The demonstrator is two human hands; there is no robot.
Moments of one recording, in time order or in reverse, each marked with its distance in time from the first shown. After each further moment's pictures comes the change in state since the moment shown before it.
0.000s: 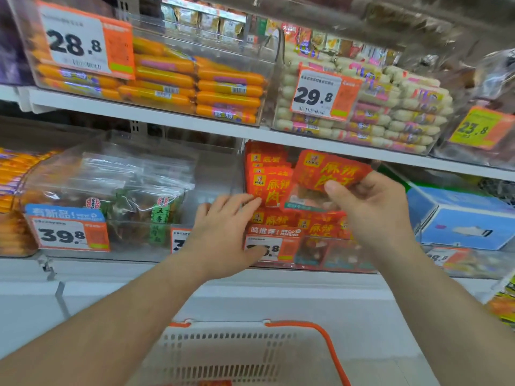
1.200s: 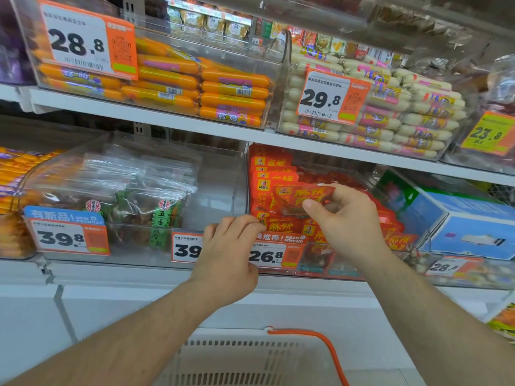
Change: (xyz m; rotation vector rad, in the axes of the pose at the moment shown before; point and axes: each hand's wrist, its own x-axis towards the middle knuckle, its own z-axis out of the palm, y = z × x) left_hand -0.010 -0.001 0.046 -0.106 0.273 0.084; right_hand 0.010 0.025 0.022 -0.297 -0.133 0.026
